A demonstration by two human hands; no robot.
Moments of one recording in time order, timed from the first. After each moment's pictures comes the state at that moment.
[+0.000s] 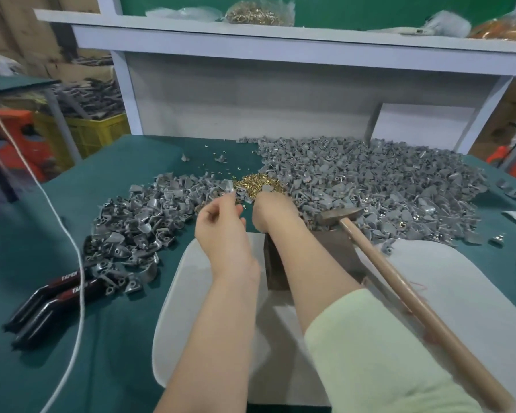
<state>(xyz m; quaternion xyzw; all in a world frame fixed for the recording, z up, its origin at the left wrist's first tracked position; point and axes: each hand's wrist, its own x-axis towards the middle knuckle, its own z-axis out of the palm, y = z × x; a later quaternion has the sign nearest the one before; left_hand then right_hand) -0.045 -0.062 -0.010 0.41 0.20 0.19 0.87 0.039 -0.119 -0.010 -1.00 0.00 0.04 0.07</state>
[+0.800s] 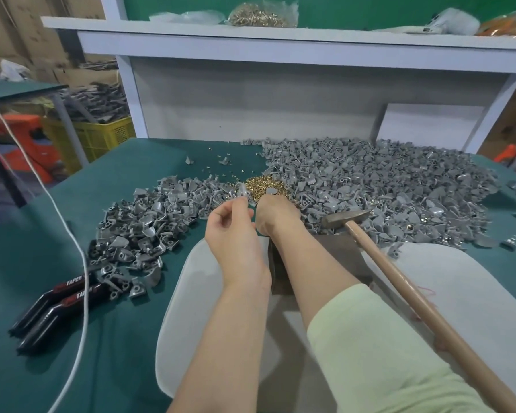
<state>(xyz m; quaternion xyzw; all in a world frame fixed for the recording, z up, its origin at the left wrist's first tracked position) -0.048 -0.070 -0.008 0.42 0.17 0.20 0.87 0.042 -0.121 -0.015 -0.99 0.00 0.01 0.12</state>
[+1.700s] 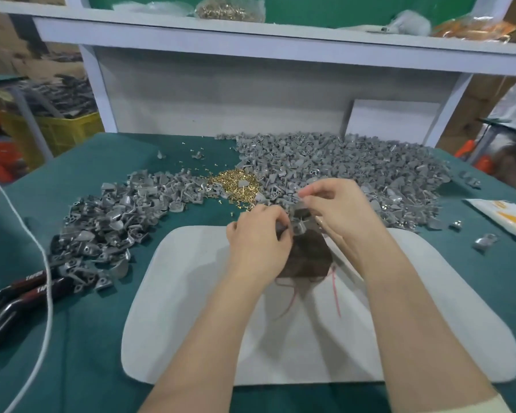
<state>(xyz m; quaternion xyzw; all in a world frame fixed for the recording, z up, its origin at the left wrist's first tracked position) -0.065 -0.101 -0.015 0.92 -0.11 0.12 0.36 -0.047 -0.235 0.016 -0.86 0.02 -0.14 0.49</state>
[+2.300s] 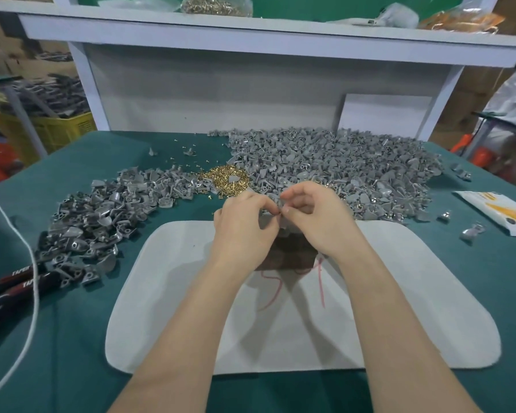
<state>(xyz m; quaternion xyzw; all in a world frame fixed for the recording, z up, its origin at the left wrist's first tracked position) -0.070 -0.101 -0.006 0.90 -0.13 0.14 0.39 -0.066 -0.233 -0.003 -0.86 -0.05 -0.14 0.49</state>
